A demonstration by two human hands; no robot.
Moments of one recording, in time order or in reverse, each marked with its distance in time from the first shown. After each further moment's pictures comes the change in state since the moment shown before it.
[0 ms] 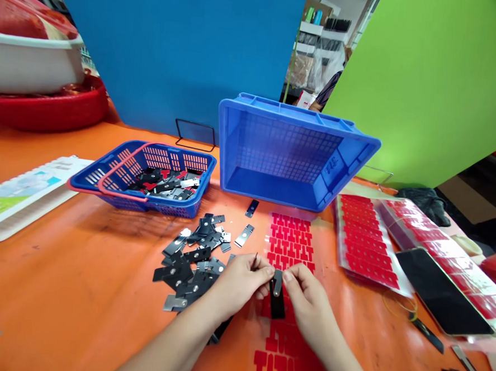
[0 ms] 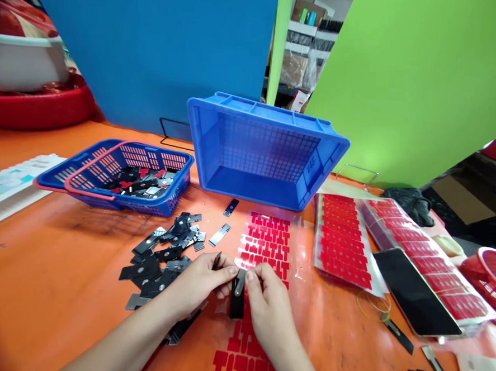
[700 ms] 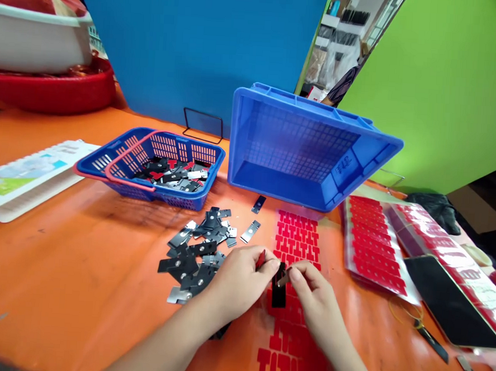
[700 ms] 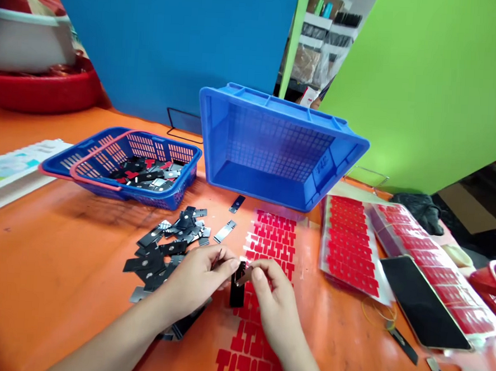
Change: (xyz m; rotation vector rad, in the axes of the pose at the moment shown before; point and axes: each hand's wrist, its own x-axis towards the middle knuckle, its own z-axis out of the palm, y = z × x) left_hand -0.011 0.006 -0.009 0.297 0.127 0.218; right_hand 0.006 -0.006 -0.002 0.058 -0.029 -0.046
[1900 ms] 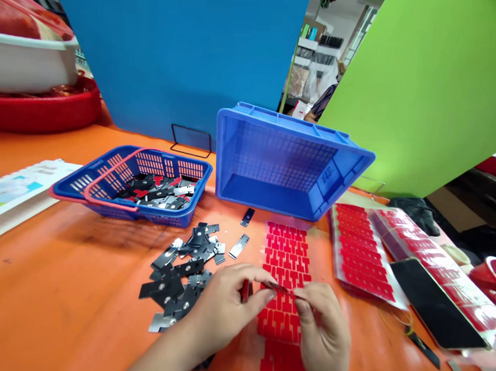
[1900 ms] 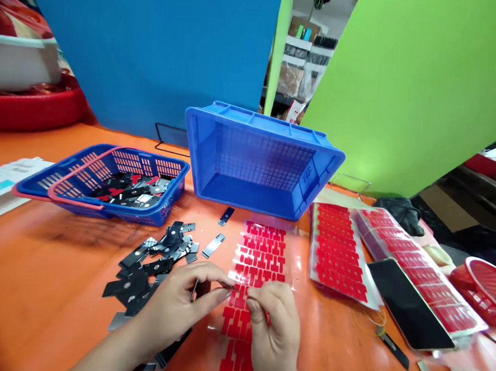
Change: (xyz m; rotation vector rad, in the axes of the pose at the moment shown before) left_hand -0.006 0.013 -0.005 0.218 -0.036 0.281; right_hand -0.014 0.013 -0.005 -0.180 0.342 -0.639
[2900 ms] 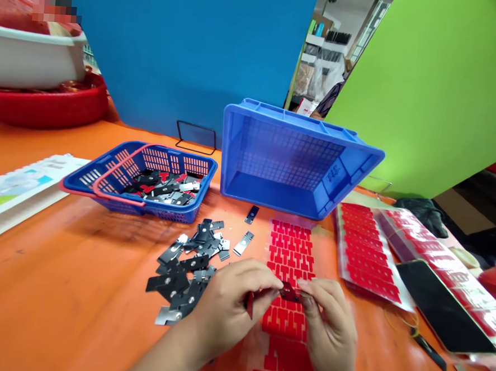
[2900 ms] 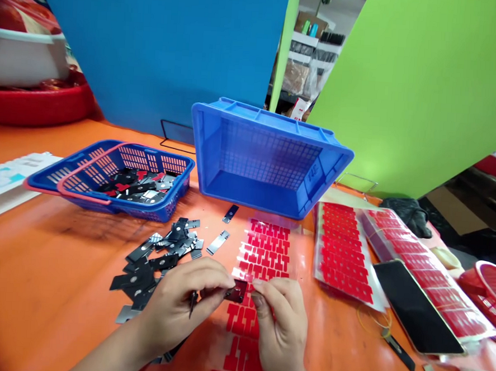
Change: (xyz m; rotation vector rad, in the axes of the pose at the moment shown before) left_hand -0.002 -0.001 -0.003 0.036 0.136 0.462; right_hand 0.001 0.001 -0.003 -0.059 -0.025 0.051
